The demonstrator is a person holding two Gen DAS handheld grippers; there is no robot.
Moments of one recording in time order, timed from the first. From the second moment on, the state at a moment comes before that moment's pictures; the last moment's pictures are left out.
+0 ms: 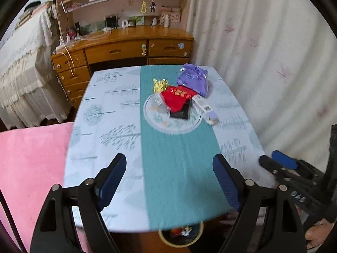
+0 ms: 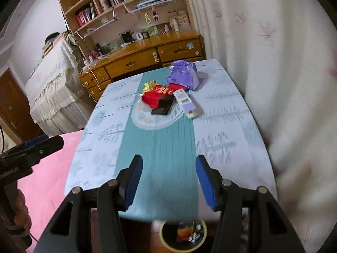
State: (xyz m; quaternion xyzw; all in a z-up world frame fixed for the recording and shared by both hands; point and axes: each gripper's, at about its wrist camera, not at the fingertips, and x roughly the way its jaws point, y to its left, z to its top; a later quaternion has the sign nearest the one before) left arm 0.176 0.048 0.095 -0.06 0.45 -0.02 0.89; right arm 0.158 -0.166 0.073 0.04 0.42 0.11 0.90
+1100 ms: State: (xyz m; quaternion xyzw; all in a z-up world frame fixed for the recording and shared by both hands) left arm 0.444 0.034 -0.054 -0.25 0.55 0.09 0.79; right arm 0.434 -0.143 -0.053 0.00 0.55 0.23 0.81
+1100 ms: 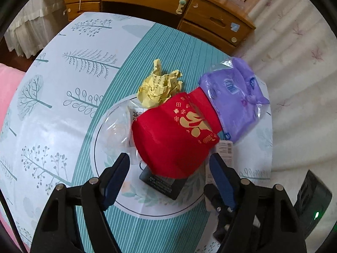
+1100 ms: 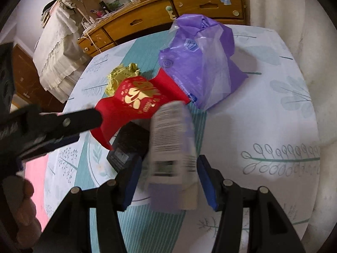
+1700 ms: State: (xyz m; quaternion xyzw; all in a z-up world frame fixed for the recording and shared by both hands) left arm 0.479 0.023 -0.090 -0.28 0.60 0.15 0.74; right arm 0.446 -0.159 -0.063 -0.02 0.54 0.23 0.81
